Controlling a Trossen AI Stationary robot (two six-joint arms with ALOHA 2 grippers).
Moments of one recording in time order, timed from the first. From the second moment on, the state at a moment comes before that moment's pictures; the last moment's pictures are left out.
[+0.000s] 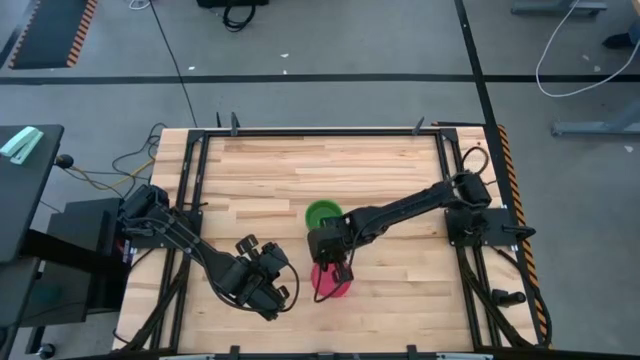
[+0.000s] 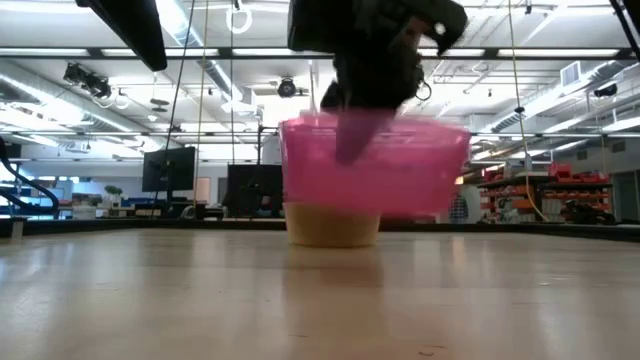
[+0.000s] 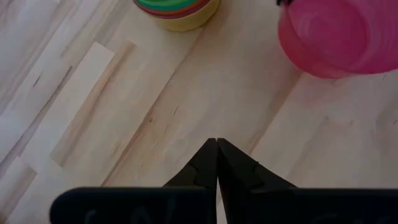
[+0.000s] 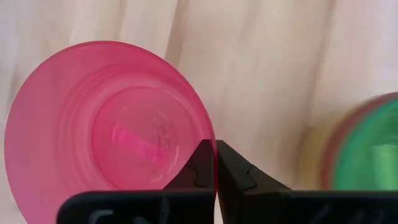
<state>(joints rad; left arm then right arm) -0.63 1.78 1.52 -1.22 -0.52 -1.16 0.23 2.00 1.56 -0.76 -0.04 0.04</state>
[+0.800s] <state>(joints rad) -0.62 1.78 1.52 -1.20 -0.61 -0.99 -0.16 1.71 1.56 -0.77 -0.21 0.09</state>
